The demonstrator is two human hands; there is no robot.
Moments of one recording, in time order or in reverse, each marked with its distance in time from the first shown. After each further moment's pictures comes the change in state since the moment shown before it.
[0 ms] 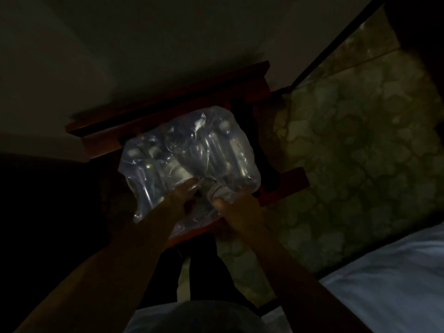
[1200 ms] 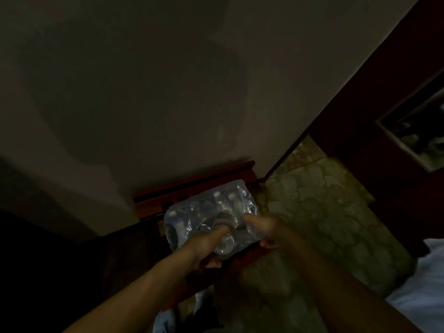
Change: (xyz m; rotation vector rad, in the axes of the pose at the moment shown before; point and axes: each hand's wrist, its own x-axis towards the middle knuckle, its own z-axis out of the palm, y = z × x) left_hand -0.287 0.035 -0.050 0.362 -0.203 0.239; right_hand -0.165 -0.130 -0.033 -0.008 0.068 0.183
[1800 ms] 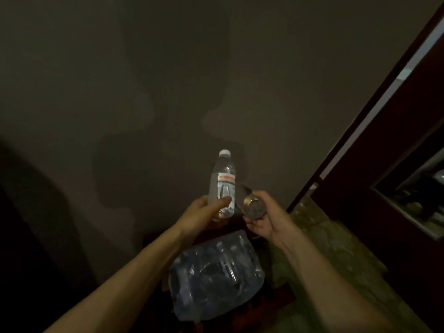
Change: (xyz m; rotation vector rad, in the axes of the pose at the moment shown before) left_hand -0.127 0.098 -0.028 -0.086 -0.043 0.721; right_hand -0.112 -0.071 -0.037 0.784 -0.110 -0.440
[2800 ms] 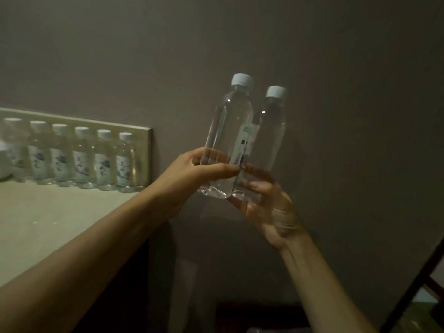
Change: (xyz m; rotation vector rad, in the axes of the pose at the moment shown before) left_hand -0.261 0.225 -0.071 0.372 0.347 0.677; right_hand -0.206 -0.083 0.189 0.341 -1.108 -0.612
